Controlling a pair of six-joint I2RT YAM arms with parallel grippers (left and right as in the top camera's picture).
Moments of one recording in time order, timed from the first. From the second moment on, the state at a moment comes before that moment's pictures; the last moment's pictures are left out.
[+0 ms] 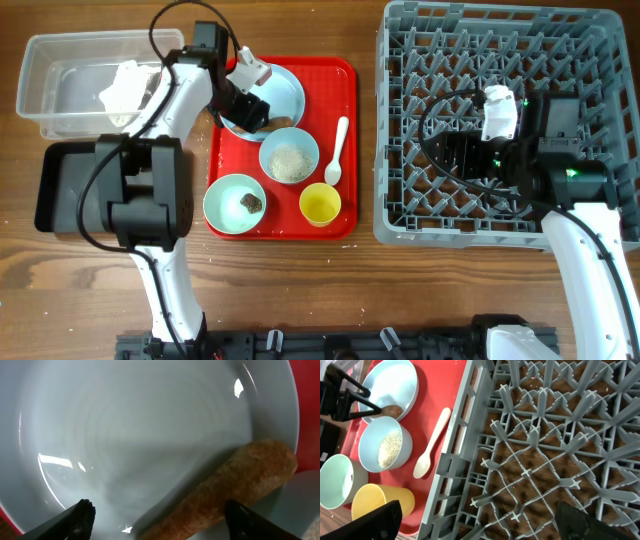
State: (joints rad) left arm -0.11 2.19 1.68 -0.83 0.23 0.48; right arm -0.01 1.23 1.06 -0.79 -0.37 0.00
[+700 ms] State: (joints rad) left arm -0.12 2.18 1.56 -0.52 0.10 0.40; right arm -0.01 1.23 1.06 -0.79 -0.36 0.00
